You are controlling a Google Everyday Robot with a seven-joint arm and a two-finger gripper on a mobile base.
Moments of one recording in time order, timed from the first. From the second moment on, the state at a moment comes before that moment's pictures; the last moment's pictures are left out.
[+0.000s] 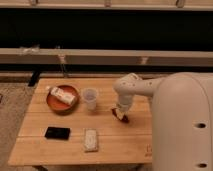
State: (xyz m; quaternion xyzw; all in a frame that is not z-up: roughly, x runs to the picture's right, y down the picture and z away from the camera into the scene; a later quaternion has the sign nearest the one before) arm 0.106 0.160 0.864 -0.34 0.14 0.37 0.85
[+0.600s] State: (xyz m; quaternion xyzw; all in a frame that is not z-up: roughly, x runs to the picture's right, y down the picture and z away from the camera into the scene) arm 0.102 0.164 0.832 -0.35 0.15 0.35 0.86
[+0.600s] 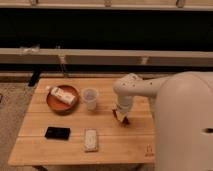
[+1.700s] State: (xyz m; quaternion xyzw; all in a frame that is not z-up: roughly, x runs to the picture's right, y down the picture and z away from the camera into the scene) arm -0.030 0.207 0.708 -0.39 0.06 0.20 0.90
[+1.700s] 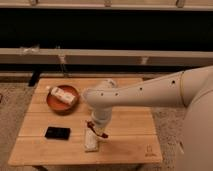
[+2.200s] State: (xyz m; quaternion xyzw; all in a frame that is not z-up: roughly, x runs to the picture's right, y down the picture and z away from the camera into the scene) arm -0.037 0.215 0.727 -0.41 0.06 0.17 0.89
